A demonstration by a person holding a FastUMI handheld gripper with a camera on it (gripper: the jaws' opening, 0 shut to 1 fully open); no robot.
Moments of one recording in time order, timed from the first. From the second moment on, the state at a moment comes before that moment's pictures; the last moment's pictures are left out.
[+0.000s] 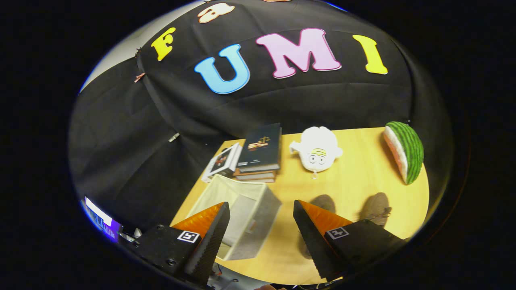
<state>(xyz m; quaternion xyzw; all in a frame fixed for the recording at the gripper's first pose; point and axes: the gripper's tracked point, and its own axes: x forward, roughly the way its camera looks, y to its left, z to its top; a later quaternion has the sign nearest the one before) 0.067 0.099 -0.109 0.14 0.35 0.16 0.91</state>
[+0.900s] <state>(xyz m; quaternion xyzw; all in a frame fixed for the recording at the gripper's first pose) 0.030 0.011 -0.283 0.07 0.47 0.12 0.87</state>
